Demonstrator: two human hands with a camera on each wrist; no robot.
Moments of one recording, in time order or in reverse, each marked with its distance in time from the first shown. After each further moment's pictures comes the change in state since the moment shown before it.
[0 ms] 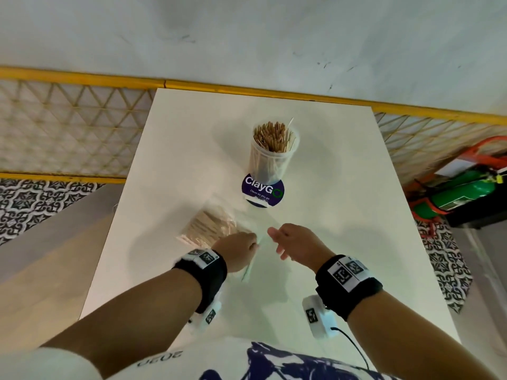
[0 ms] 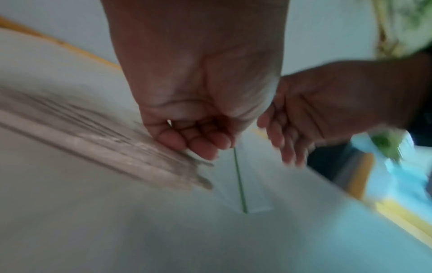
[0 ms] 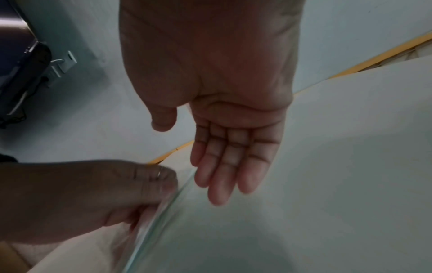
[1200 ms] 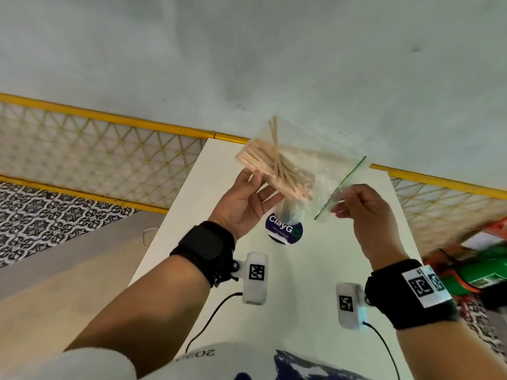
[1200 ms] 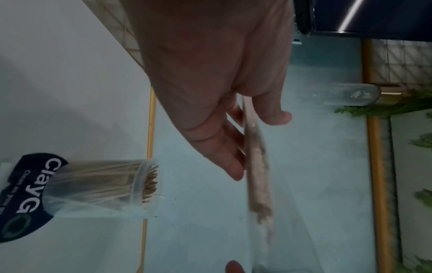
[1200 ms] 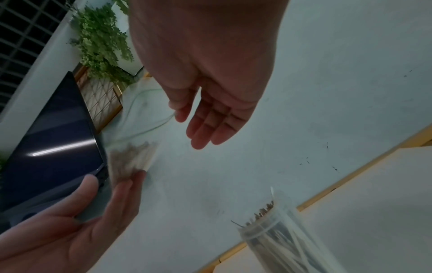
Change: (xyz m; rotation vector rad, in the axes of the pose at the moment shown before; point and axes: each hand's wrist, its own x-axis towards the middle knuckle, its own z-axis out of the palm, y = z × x) left_hand -0.060 0.043 -0.144 -1.972 0.359 0.509; right_hand -0.075 -0.085 -0.109 0.456 0.573 -0.570
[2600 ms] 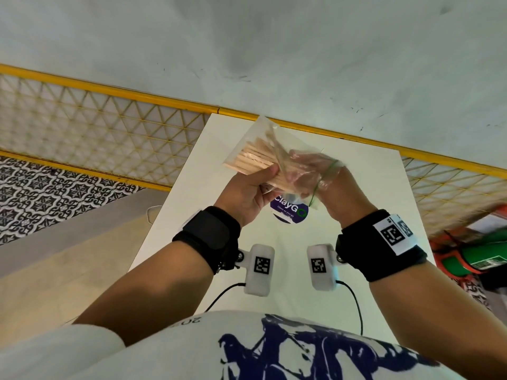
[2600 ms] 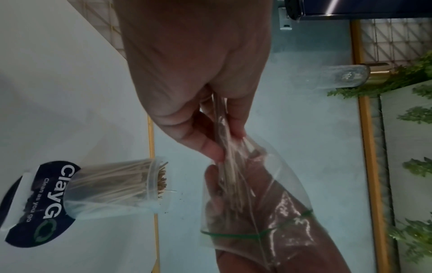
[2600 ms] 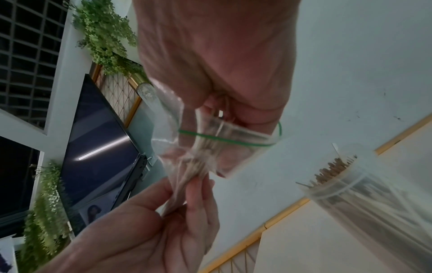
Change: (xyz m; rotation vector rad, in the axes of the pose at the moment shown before) left_hand -0.010 -0.010 0.000 0.216 0.268 -0.087; right_hand 0.025 -0.008 0.063 0.099 -0.324 0.079
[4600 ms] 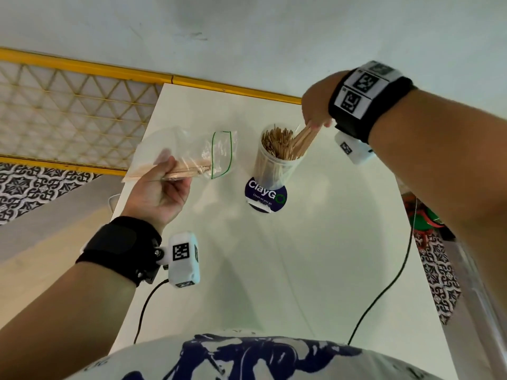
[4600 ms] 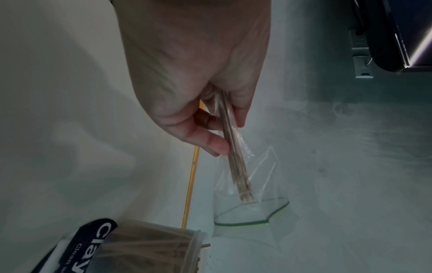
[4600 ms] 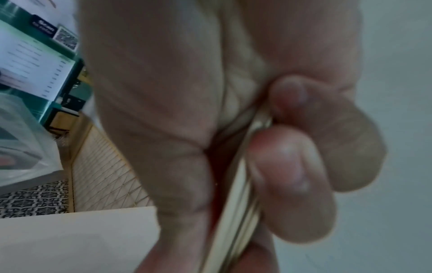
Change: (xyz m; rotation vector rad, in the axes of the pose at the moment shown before) left_hand 0.056 0.022 -0.101 -0.275 0.360 -0.010; right_hand 0.175 -0.018 -0.059 -1.666 -0.622 0.336
